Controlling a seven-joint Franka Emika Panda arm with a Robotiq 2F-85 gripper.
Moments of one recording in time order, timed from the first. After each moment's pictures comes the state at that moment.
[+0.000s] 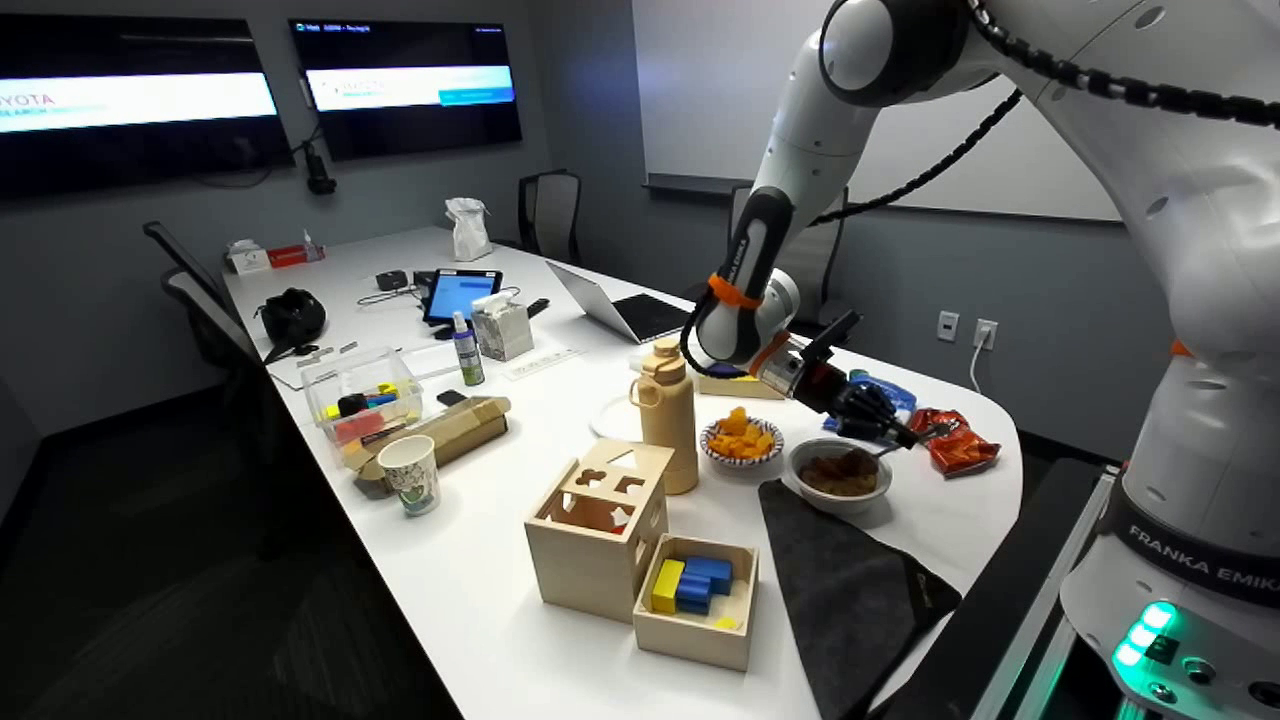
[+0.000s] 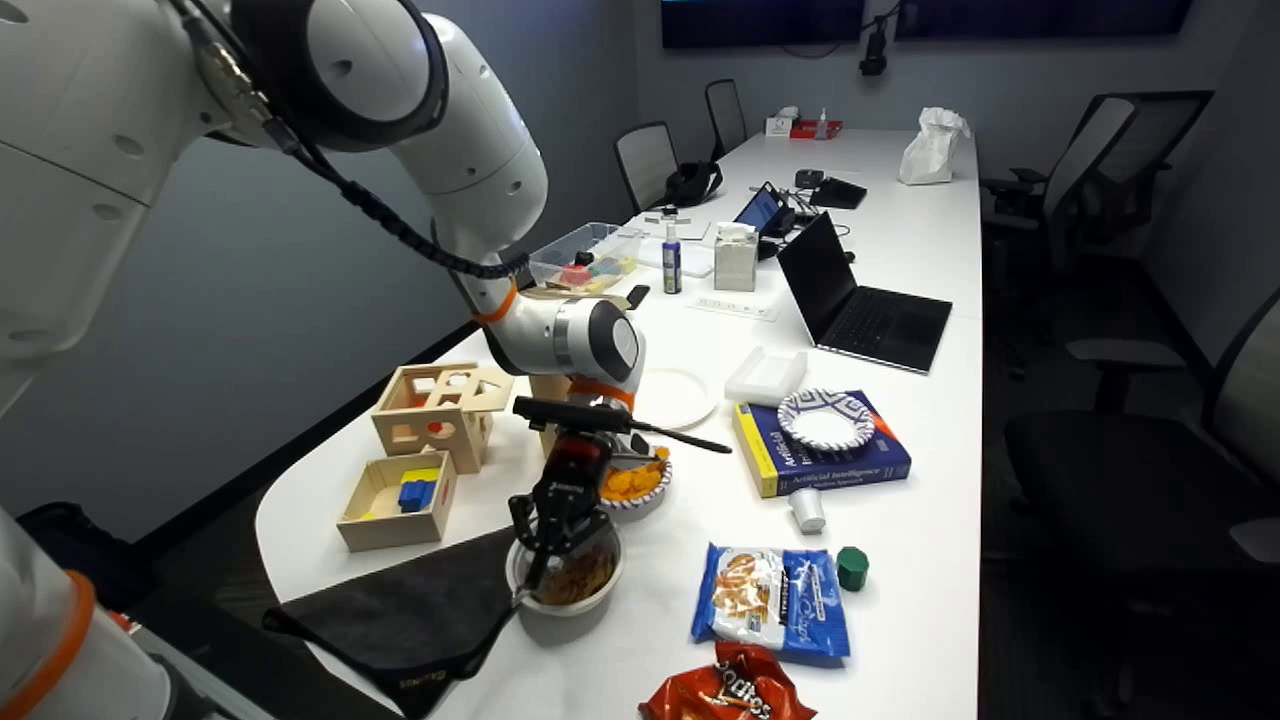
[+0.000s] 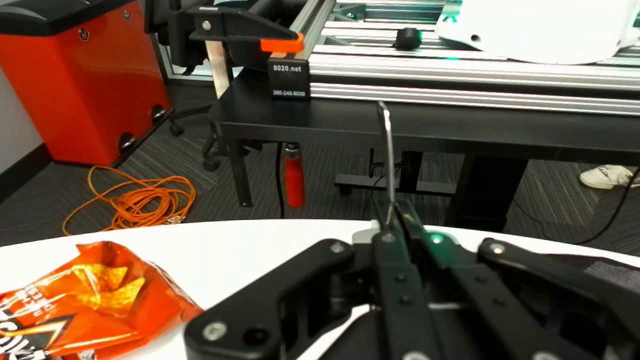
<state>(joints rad) -0.10 0.77 -0.07 -1.95 -0.30 1.54 -0.15</state>
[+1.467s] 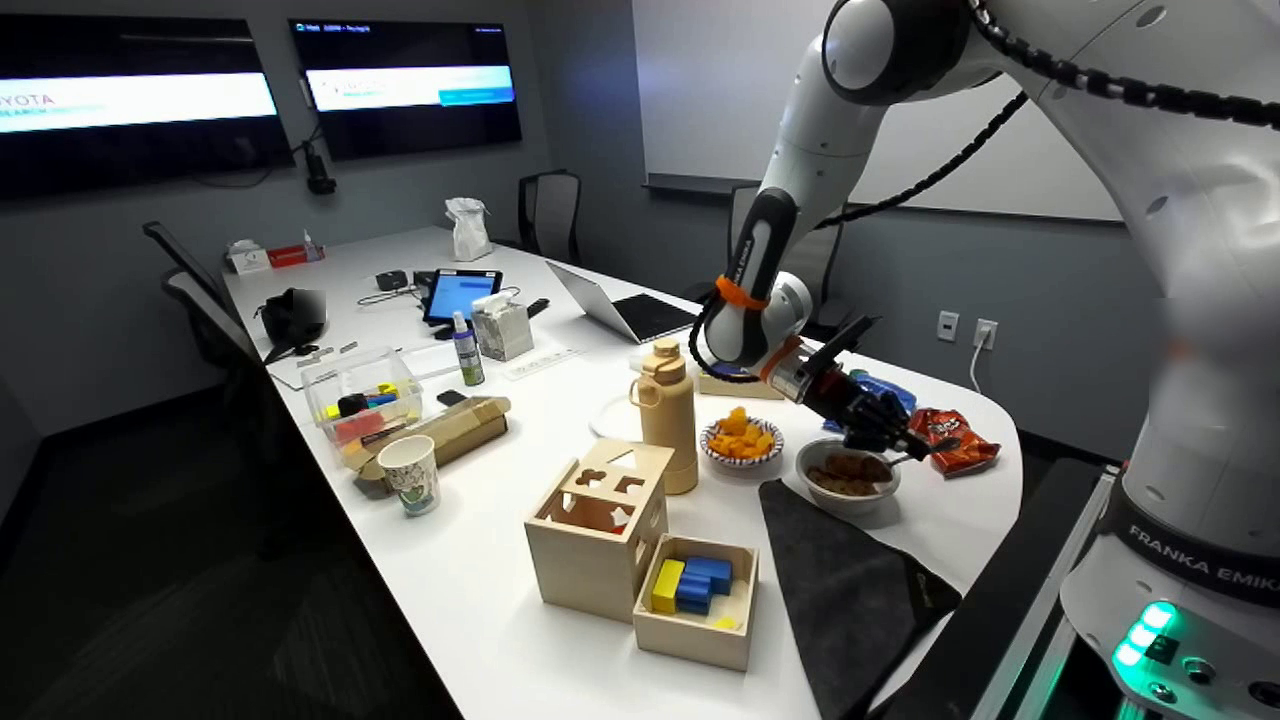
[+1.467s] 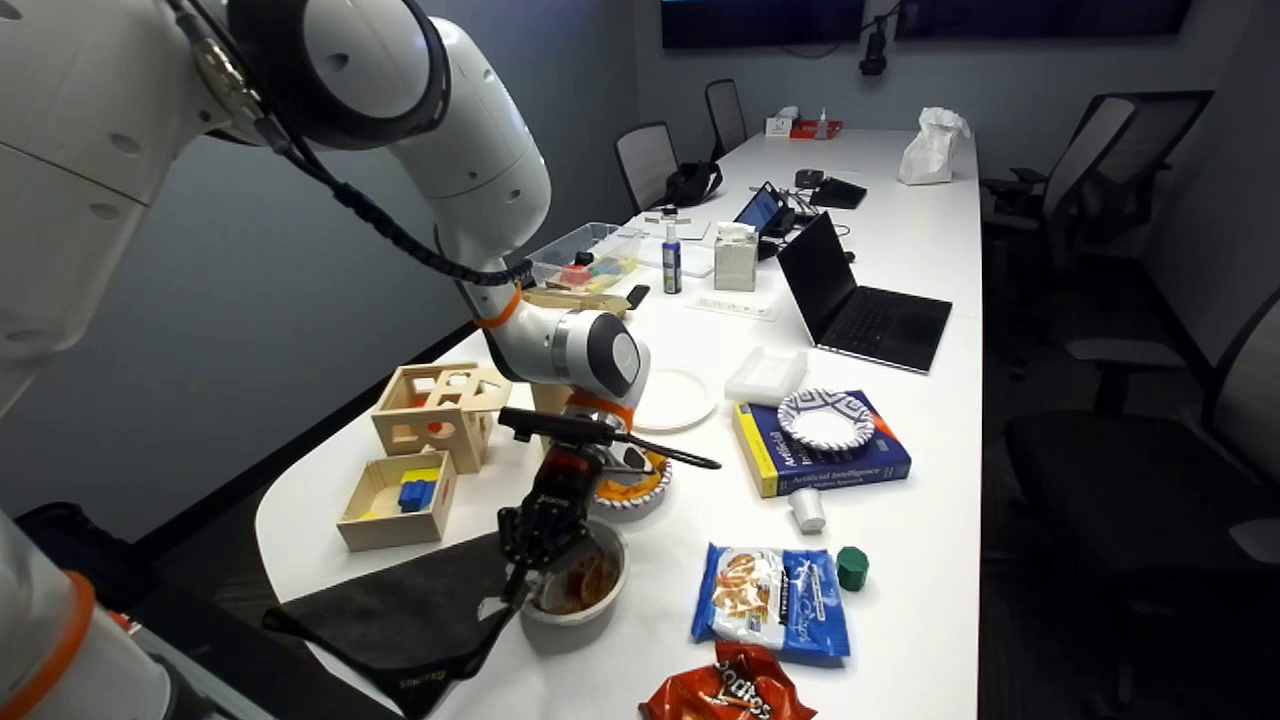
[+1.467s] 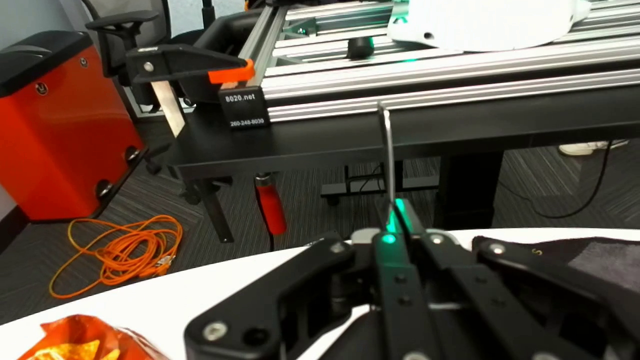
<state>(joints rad) -0.11 0.76 -0.08 -1.99 -0.23 1.55 0.00</state>
